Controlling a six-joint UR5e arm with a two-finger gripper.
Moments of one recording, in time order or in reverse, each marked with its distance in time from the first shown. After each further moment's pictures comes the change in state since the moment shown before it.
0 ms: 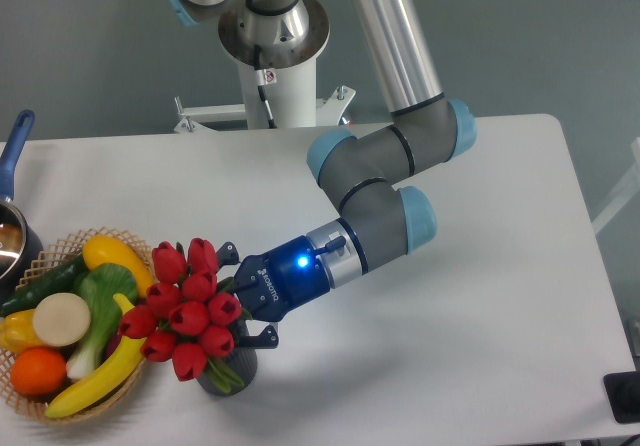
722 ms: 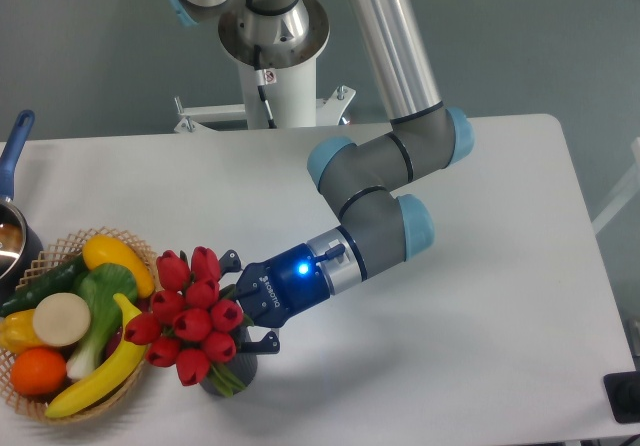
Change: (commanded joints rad) arm 0.003 -0.020 -0.017 0.000 0.021 0.048
